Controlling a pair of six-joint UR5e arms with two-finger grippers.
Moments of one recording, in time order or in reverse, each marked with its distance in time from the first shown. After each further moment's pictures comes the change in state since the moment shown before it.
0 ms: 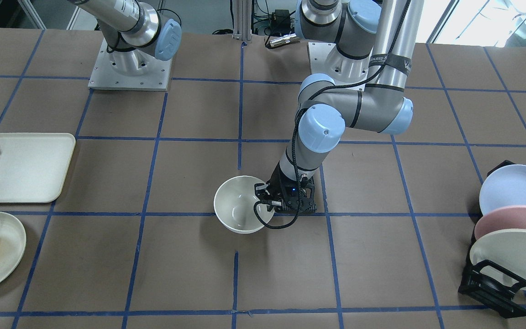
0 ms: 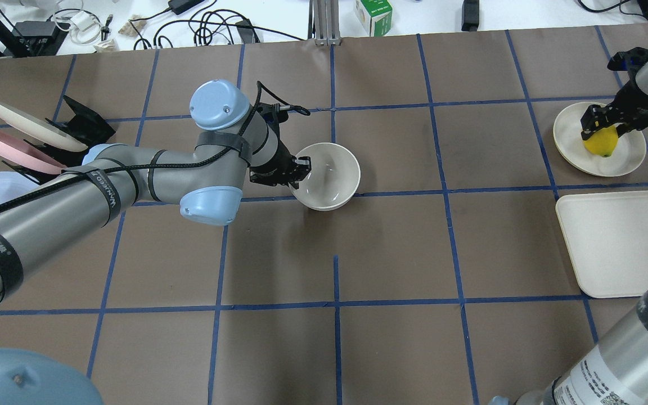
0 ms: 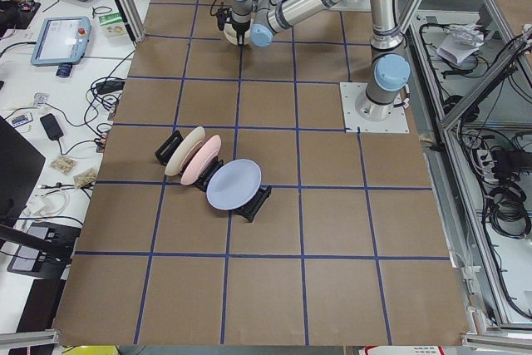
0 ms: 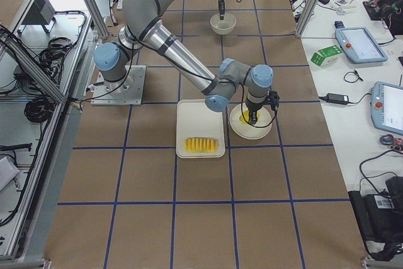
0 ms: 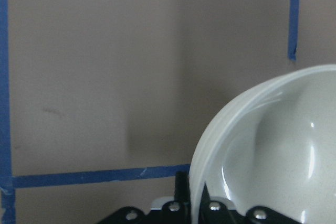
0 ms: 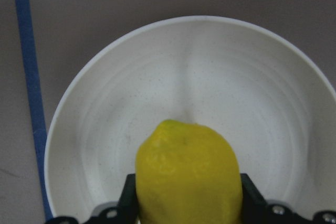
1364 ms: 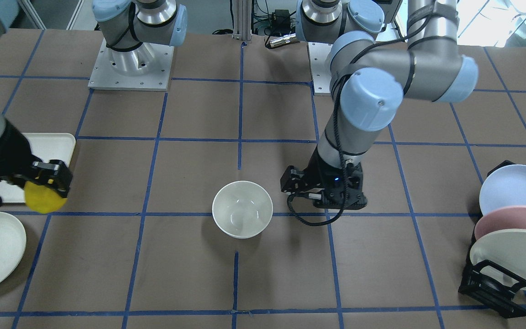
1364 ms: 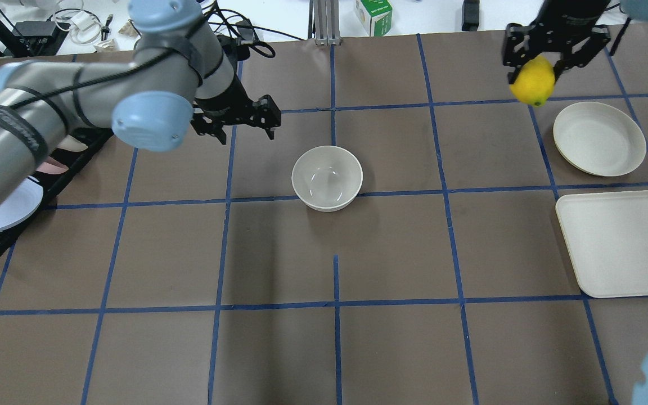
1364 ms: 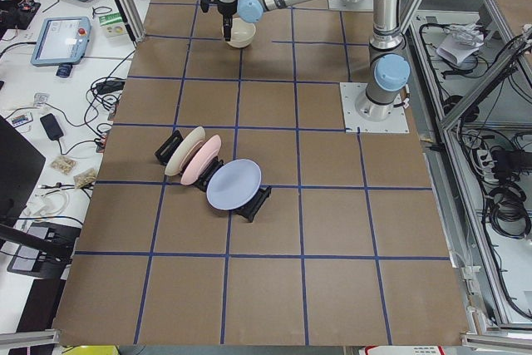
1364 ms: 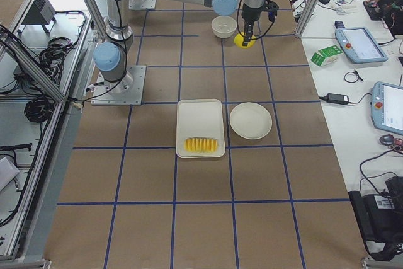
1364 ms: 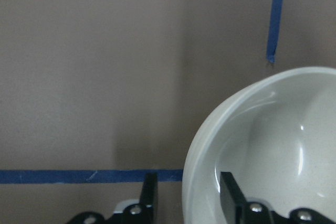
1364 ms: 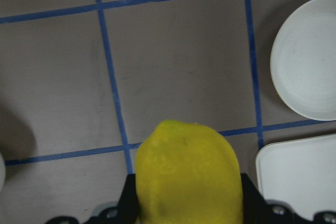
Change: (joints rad) left arm 0.103 0.135 0.286 -0.518 0.133 0.190; right arm 0.428 -0.311 -0.176 0.551 -0.036 0.502
